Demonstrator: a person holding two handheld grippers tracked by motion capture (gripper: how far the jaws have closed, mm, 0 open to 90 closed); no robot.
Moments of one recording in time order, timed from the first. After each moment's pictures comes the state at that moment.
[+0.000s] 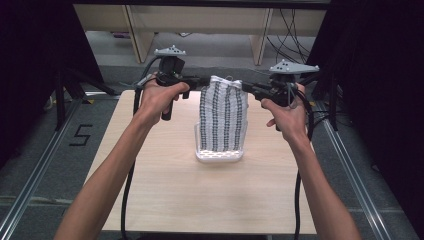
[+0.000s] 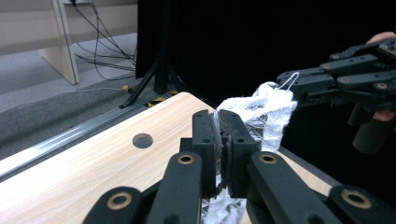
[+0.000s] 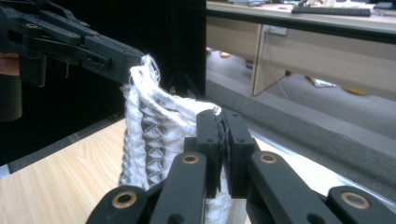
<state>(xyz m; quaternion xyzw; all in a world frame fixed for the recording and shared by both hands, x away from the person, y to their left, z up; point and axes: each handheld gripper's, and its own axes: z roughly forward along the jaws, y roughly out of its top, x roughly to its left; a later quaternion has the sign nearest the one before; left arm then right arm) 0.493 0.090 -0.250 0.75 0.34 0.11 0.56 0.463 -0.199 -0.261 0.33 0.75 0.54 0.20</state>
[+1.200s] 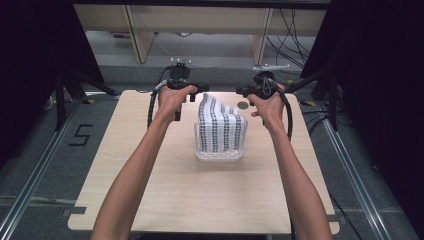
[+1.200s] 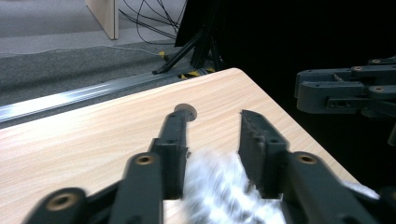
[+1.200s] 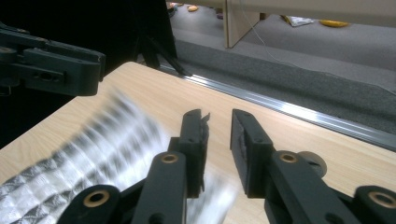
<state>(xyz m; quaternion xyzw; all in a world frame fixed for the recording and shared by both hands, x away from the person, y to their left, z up) 0.555 0.079 -0.320 0.73 0.44 0.11 0.51 0.543 -0.187 -0.323 0.44 0.75 0.47 0.17</state>
